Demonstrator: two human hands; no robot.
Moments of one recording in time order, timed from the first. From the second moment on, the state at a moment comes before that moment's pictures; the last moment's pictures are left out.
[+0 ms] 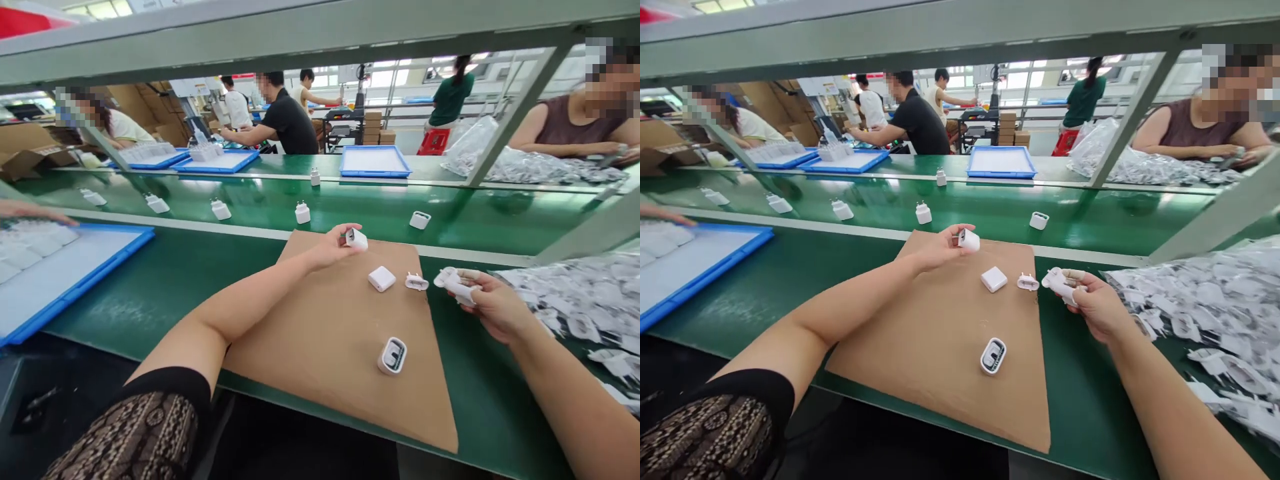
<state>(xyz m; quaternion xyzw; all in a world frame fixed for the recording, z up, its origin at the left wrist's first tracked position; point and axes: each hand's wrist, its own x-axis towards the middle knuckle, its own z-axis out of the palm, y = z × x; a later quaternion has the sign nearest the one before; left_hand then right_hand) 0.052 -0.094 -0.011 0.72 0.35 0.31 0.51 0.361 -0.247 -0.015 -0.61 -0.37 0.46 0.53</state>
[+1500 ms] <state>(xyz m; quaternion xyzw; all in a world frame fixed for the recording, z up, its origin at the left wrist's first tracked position) 0.017 -0.165 -0.023 0.70 0.23 0.54 0.41 0.211 -0.196 0.023 -0.51 -0.54 0.47 0.48</state>
